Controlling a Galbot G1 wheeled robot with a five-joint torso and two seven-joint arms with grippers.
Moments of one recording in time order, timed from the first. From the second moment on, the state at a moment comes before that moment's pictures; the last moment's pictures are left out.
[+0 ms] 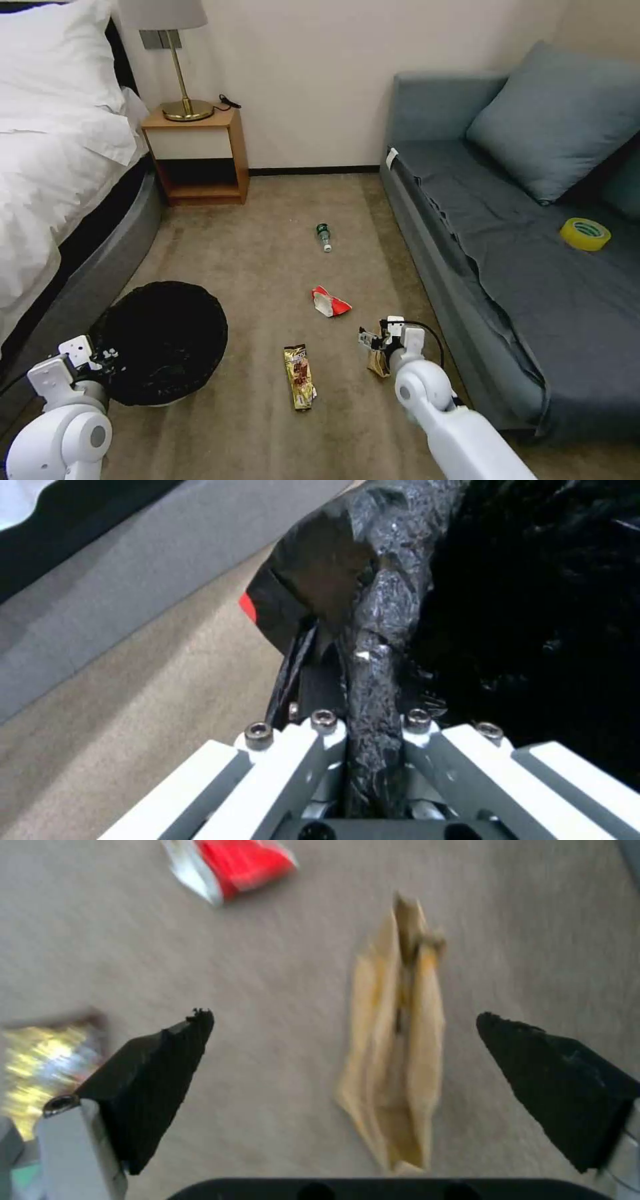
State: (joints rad) left arm 1.48 -1.42 -0.93 -2.15 -0.53 0.73 -0.40; right arm -0.97 1.19 0.01 1.52 0.80 -0.57 0.51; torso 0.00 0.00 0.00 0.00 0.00
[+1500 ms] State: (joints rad) left arm 1.48 -1.42 -0.96 -2.12 -0.51 0.72 -0.40; right arm -0.79 1.28 -0.09 1.00 0.62 -0.41 0.39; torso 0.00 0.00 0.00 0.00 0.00
